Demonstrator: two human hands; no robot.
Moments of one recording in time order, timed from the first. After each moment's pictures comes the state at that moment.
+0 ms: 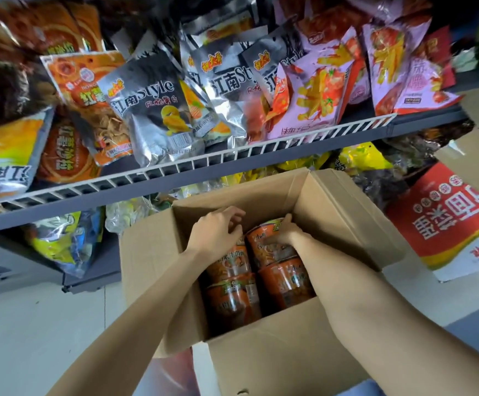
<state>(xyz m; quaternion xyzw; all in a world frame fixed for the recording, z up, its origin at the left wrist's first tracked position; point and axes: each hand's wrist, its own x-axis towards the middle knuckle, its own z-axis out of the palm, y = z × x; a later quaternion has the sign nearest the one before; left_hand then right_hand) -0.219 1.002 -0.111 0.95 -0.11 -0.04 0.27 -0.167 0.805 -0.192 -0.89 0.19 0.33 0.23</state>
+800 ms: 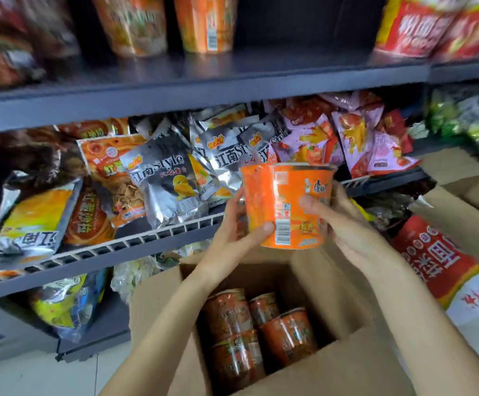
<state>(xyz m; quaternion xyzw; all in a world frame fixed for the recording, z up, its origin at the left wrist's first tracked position) -0.225 0.989 0.011 0.69 -0.17 -0.08 0.70 -0.235 0.794 0.061 -0.69 -0.01 0.00 0.73</state>
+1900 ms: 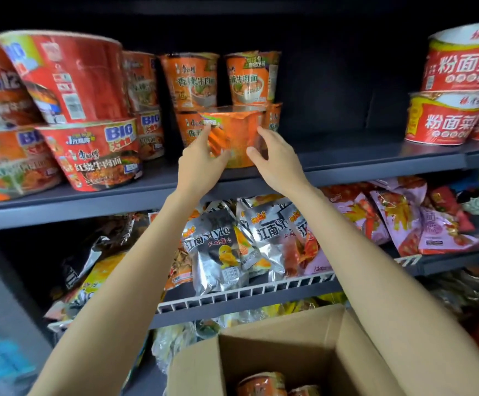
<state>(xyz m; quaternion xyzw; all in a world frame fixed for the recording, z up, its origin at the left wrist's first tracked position) -0.109 1.068 0.210 0.87 -0.04 0.33 0.36 -0.077 0.913 0.201 -0.87 -0.22 -0.27 0.35</state>
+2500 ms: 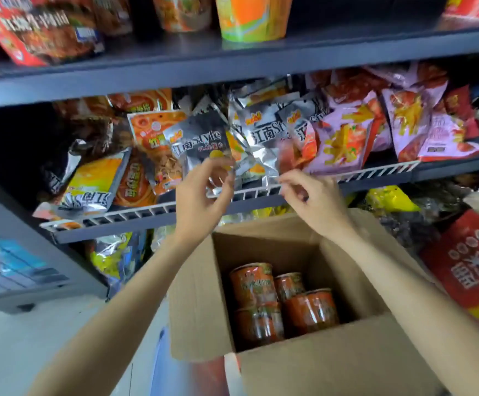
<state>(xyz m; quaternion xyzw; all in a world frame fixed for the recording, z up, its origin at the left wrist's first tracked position) -0.221 1.057 0.031 0.83 -0.17 0.34 0.41 -0.187 0.839 0.014 -0.87 -0.26 -0.26 0.32</state>
